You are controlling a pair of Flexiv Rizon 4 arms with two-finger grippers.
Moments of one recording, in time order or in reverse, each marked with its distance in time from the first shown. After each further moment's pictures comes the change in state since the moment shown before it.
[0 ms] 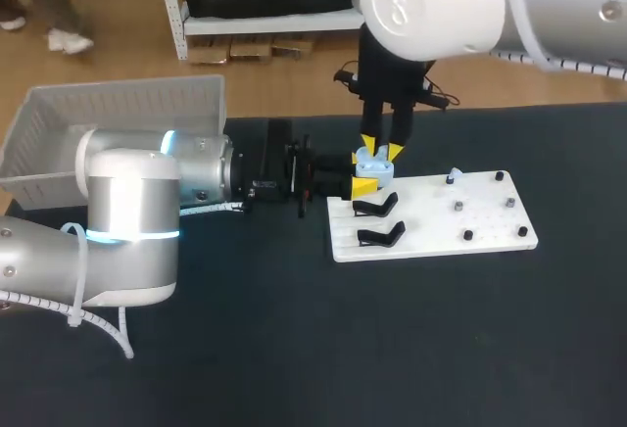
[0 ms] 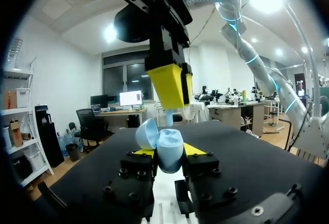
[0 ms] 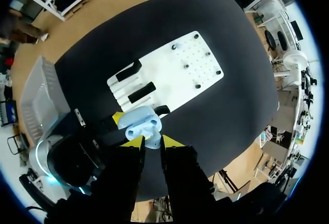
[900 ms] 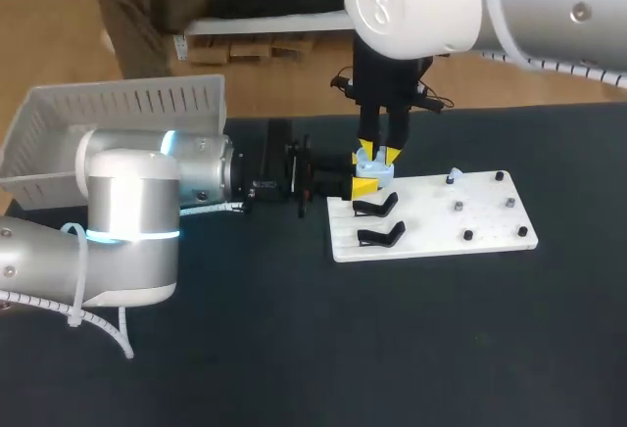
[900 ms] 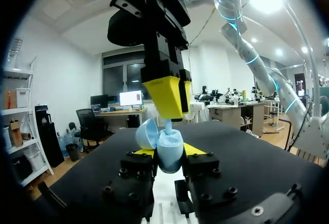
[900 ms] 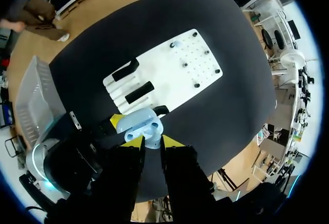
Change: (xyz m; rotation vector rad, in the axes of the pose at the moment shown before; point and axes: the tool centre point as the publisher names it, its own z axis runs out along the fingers) left arm 0.000 0.000 0.000 0.000 0.000 0.000; right arm -0.002 0.001 0.009 0.039 0.011 0.013
